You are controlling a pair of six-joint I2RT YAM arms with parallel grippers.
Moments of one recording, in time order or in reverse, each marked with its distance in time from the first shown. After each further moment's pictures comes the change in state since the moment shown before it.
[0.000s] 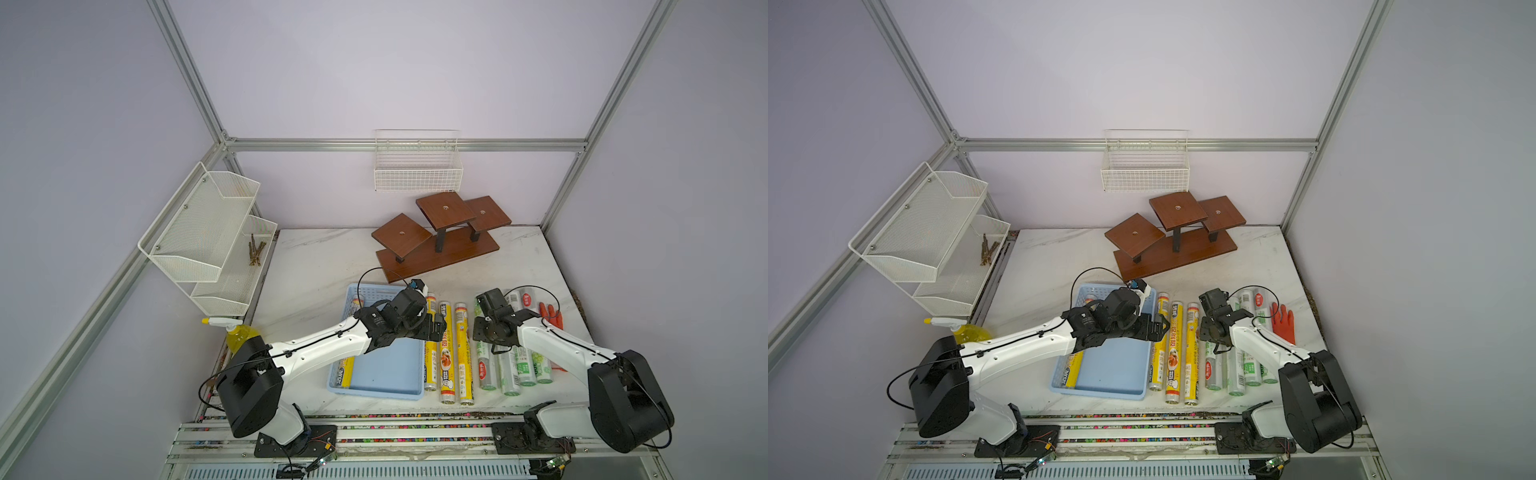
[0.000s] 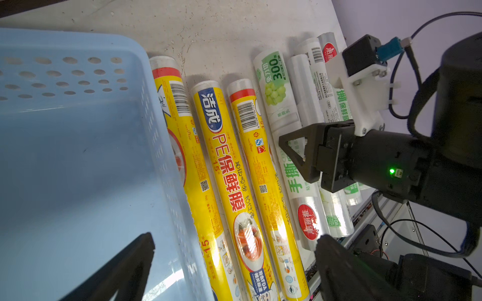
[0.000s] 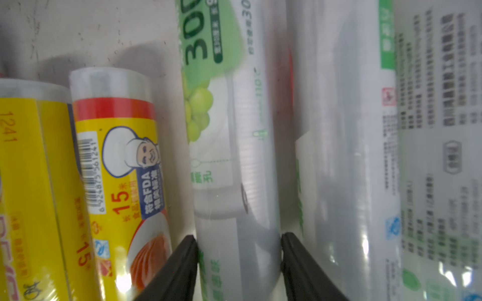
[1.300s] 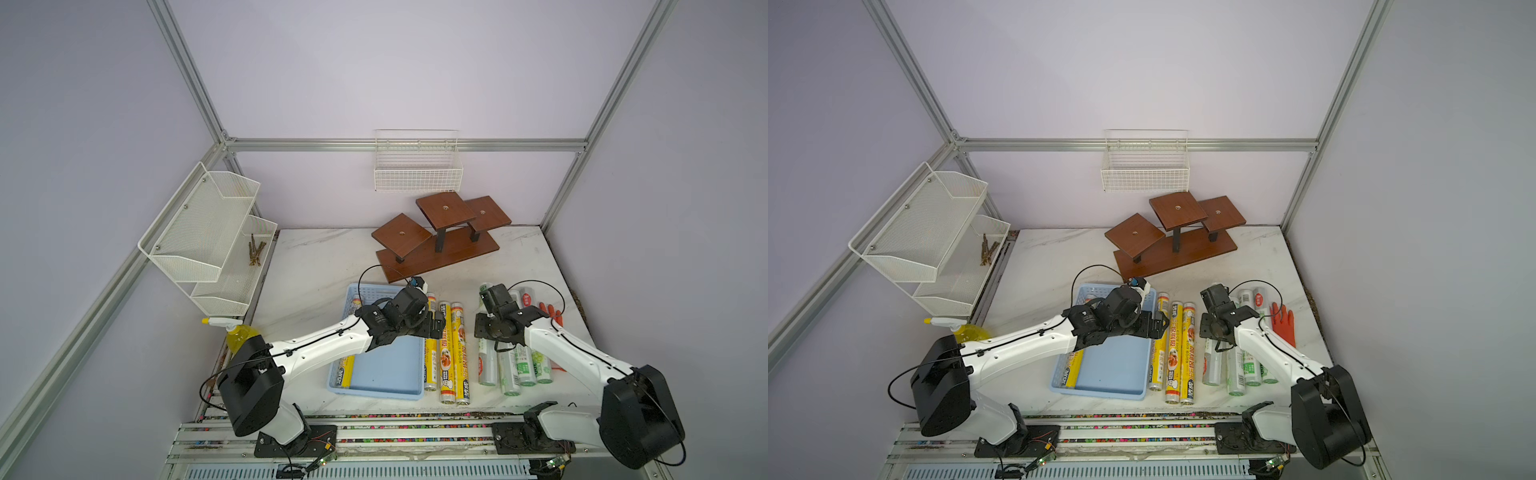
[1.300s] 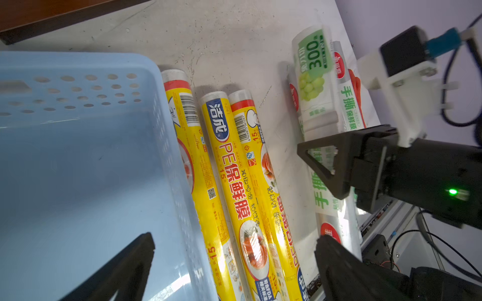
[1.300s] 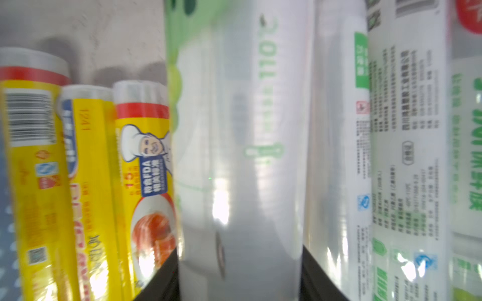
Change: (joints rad) left arm 0.000 0.000 0.029 -0.035 -0.075 0.013; right arm 0.005 -0.138 0.069 -0.119 -0.021 -0.019
